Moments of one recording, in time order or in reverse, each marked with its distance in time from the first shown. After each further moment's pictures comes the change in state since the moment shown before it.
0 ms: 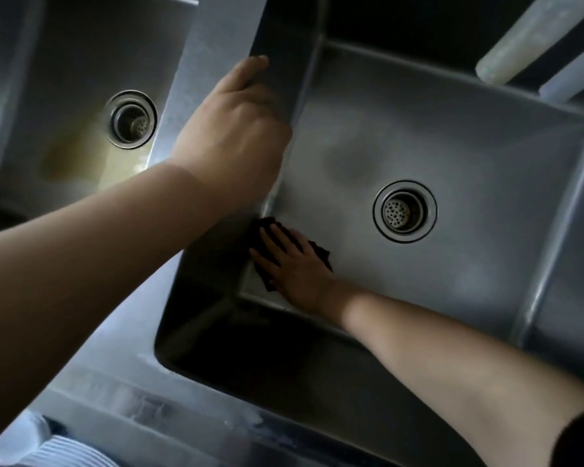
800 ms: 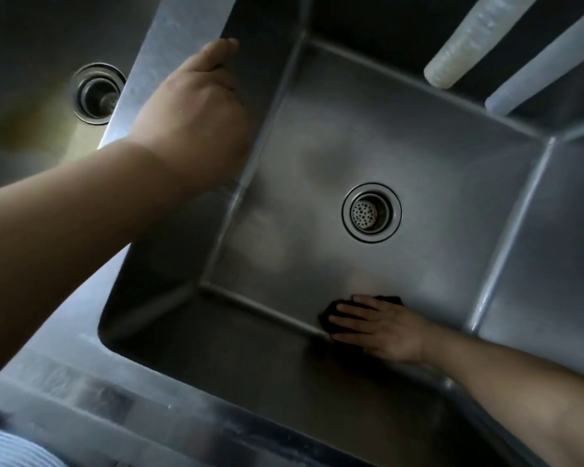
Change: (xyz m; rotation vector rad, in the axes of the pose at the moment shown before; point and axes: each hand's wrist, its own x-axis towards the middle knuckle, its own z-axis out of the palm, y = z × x) left_hand 0.001 0.004 -0.001 0.169 -0.102 -0.028; right_hand -0.204 0.106 0.019 -0.215 -0.029 -0.464
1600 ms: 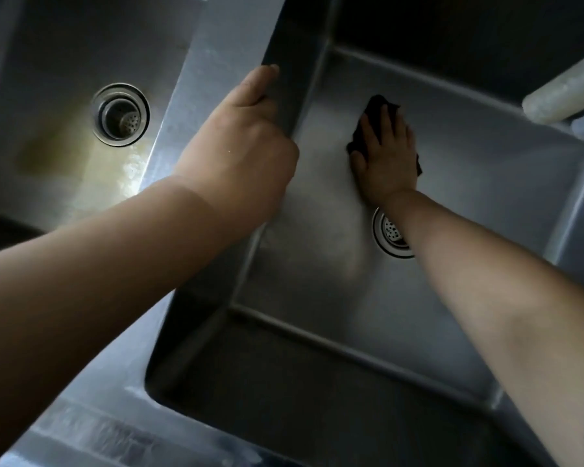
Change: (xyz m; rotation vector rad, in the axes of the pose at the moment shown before) left_hand 0.004 0.000 0.007 -0.011 -0.022 0.047; right_hand 0.164 0.189 -0.088 0.089 0.294 1.135
